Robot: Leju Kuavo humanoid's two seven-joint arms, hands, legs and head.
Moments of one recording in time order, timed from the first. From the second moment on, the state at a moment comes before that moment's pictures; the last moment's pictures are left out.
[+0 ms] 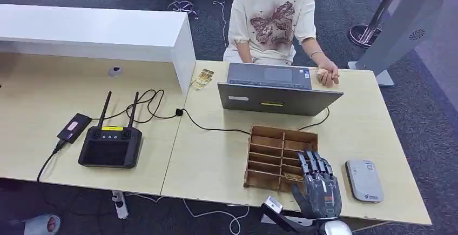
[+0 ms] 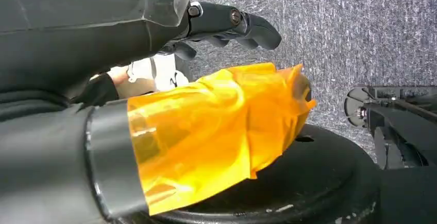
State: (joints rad) left arm -0.11 -0.09 -1.39 -0.12 1.49 0.37 -0.03; right arm 0.10 -0.25 0.54 -1.49 1.41 -0.46 0.37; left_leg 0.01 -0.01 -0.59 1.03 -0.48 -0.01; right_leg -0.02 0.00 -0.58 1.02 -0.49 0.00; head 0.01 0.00
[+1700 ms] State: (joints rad) left arm -0.11 -0.09 -1.39 -0.12 1.49 0.37 -0.04; right arm 0.10 -0.23 0.52 -1.48 1.40 -0.48 0.34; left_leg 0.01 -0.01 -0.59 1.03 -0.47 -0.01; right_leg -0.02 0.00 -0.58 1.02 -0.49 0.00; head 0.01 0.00
